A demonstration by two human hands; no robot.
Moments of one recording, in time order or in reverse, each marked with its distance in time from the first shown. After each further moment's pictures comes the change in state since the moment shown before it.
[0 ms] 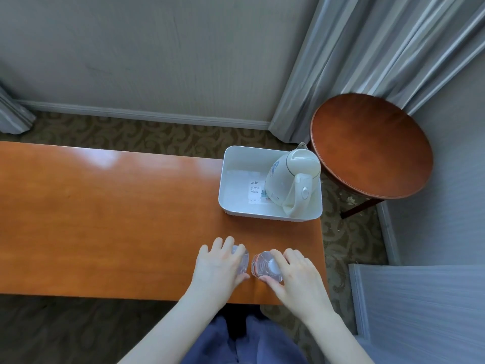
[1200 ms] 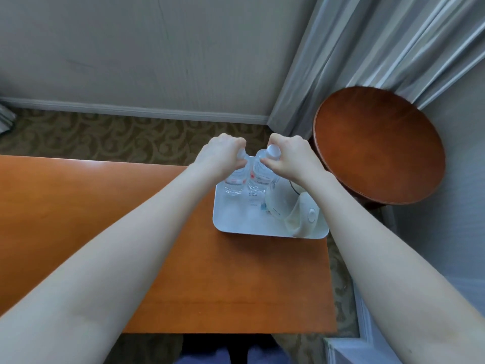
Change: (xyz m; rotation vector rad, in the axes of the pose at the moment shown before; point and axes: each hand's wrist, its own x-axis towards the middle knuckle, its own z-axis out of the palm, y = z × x) left_hand 0.228 -0.077 -0.118 -0.269 0.186 -0.037; right_hand 0.256 0.041 -0.112 0.138 0.146 0.036
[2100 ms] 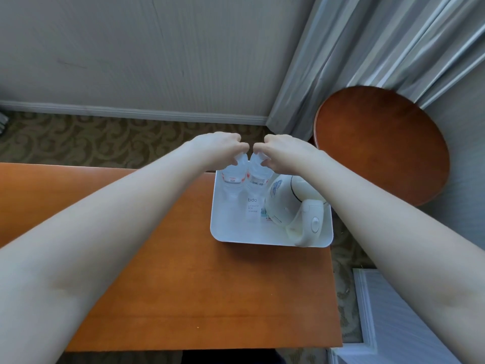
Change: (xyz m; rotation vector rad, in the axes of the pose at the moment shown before) left_hand 0.047 -0.022 0.000 0.402 -0.163 0.361; right_hand 0.051 0.009 0.009 -0.452 -0.307 -0.295
